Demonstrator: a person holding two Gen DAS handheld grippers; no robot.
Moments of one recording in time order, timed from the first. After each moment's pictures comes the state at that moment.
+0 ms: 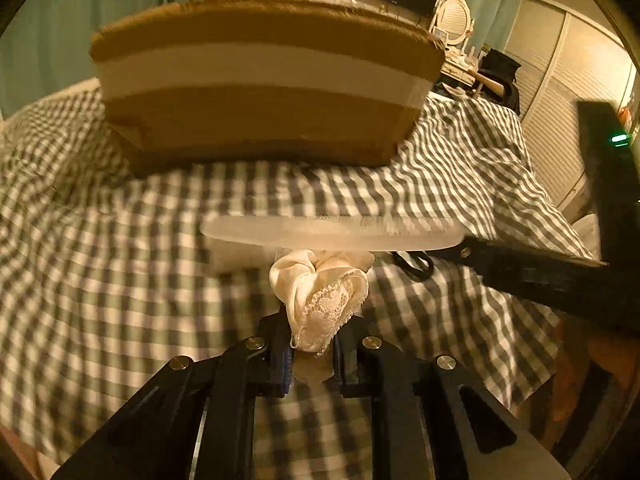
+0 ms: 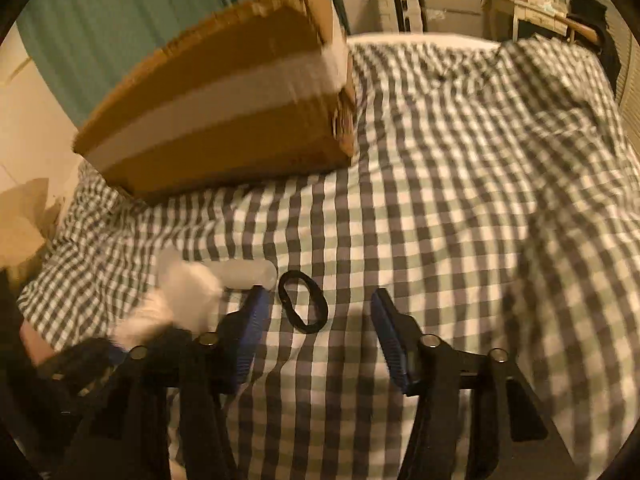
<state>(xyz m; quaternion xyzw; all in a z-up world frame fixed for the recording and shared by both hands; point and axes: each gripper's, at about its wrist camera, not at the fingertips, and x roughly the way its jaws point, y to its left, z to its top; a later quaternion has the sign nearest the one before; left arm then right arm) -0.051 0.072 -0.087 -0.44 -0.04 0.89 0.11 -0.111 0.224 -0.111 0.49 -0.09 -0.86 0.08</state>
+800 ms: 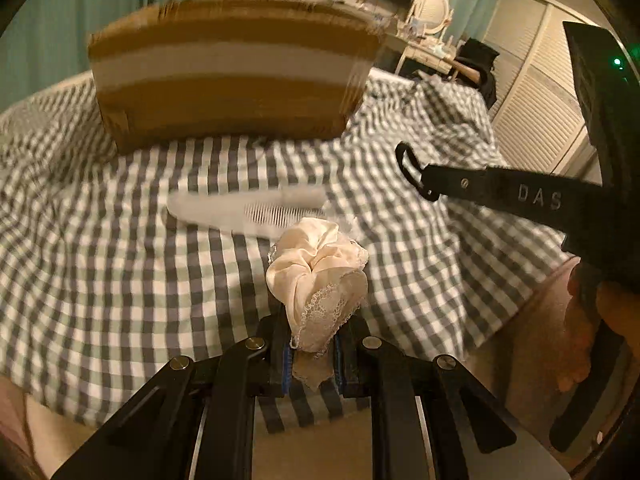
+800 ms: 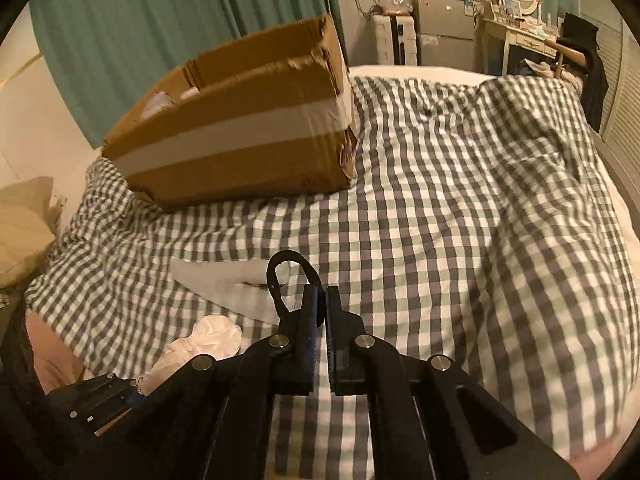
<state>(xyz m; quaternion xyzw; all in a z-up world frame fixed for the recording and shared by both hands) -0.004 0.085 -0.074 -0.45 -0.03 0.88 0.15 -0.055 0.216 -0.051 0.44 -0.07 -0.89 0.07</state>
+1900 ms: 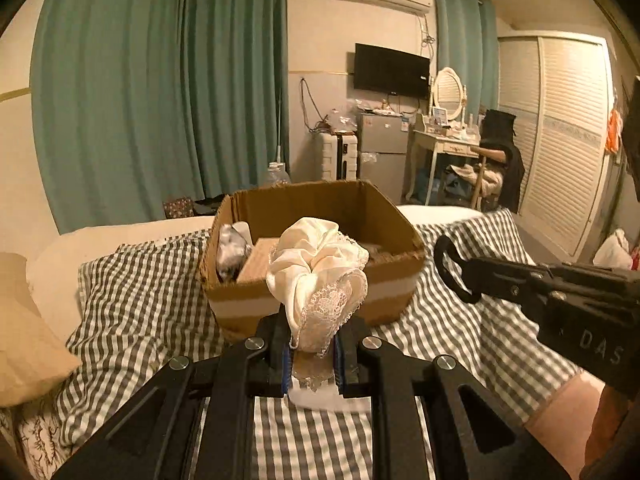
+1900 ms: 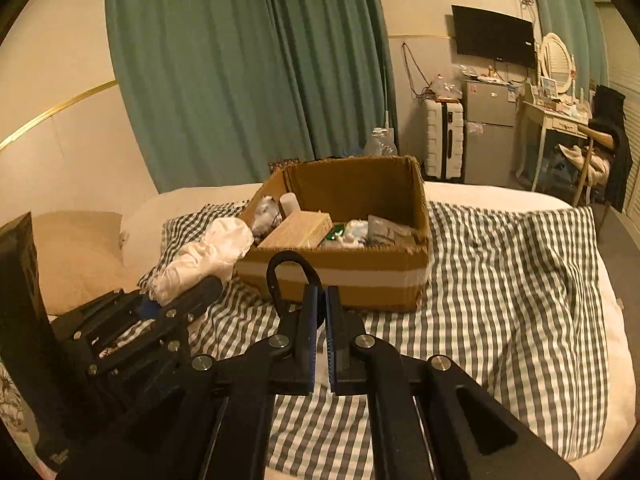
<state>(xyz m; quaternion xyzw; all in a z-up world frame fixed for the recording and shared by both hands) -0.035 0.039 0.077 -0.26 0.02 0.96 0.07 -0.051 0.164 0.078 0.32 -0.04 -0.94 0.15</state>
